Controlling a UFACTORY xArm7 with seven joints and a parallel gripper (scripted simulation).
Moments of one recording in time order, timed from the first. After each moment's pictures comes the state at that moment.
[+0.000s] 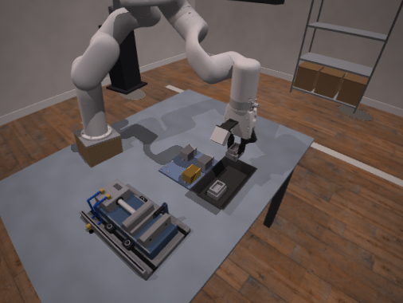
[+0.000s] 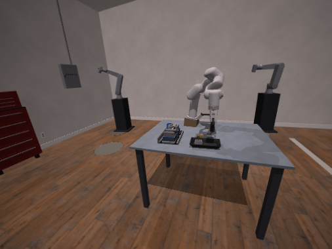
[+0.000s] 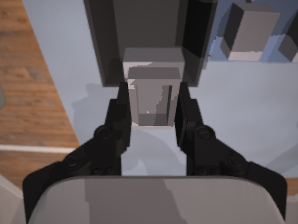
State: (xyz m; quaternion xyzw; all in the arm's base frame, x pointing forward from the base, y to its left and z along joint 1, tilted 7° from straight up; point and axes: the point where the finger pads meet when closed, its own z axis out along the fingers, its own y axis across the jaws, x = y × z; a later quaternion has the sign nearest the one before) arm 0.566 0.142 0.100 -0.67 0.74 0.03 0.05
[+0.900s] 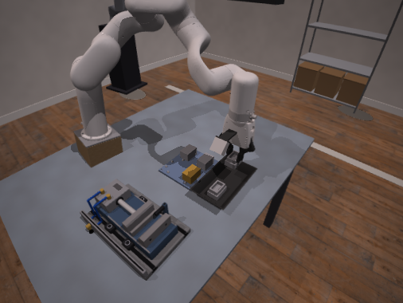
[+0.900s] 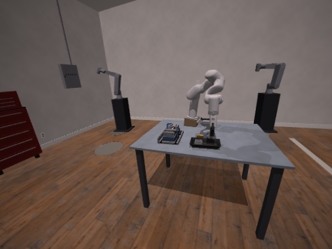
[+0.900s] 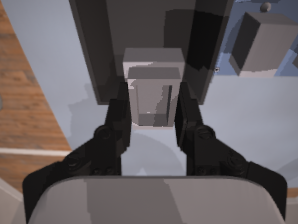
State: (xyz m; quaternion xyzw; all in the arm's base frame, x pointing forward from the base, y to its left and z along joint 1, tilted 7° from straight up) arm 0.567 0.146 0.062 -0.67 0.74 0.03 0.05
